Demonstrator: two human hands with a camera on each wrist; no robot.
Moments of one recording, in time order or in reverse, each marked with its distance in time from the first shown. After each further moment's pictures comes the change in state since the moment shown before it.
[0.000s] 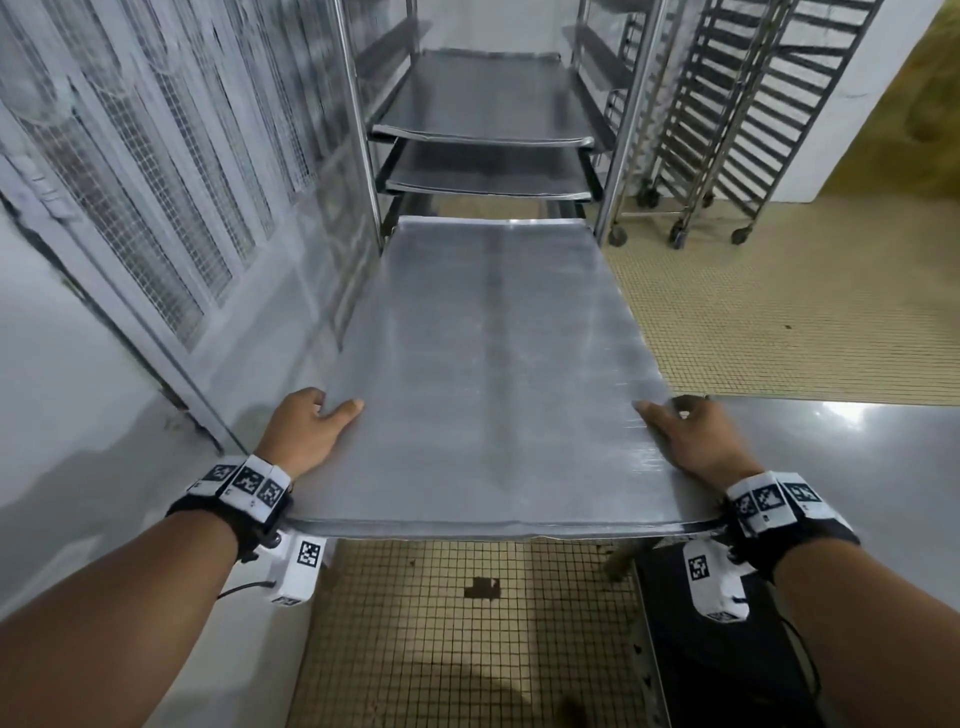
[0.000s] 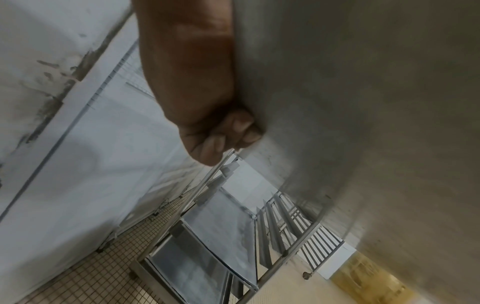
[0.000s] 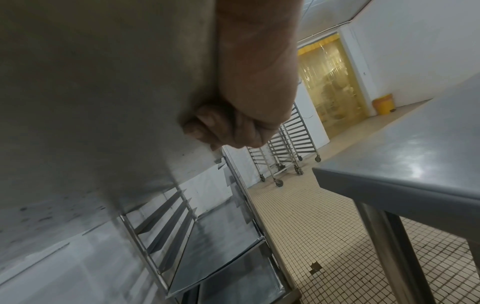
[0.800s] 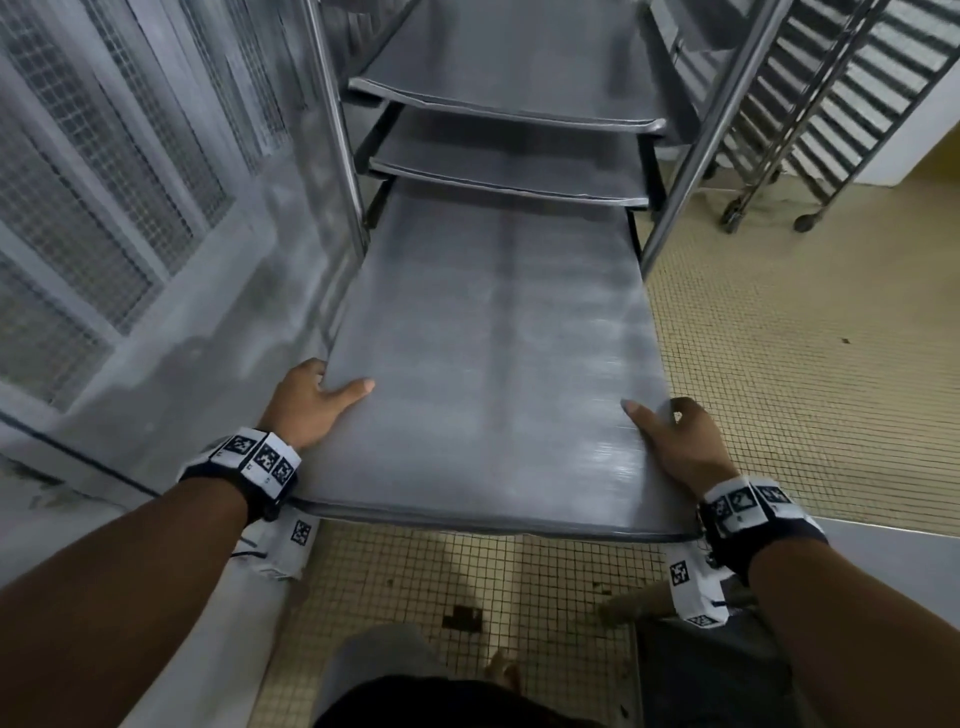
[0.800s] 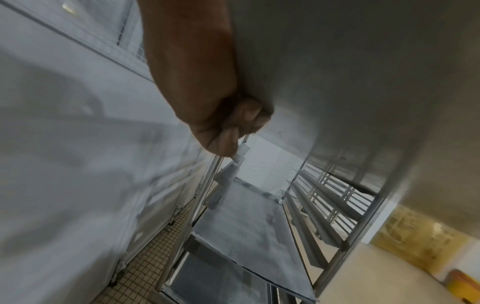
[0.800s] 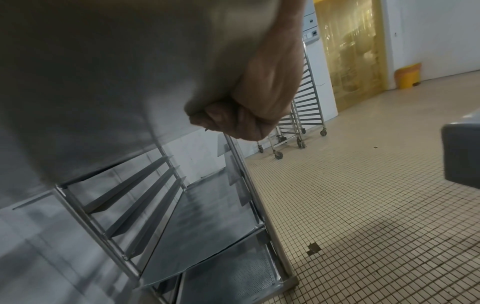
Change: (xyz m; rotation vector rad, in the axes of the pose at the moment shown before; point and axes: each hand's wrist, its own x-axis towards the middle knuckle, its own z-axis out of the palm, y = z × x) left_hand 0.195 0.015 0.083 -0.022 -0.031 -0.088; right_hand 0.223 -0.004 0.069 0.005 -0.123 0.133
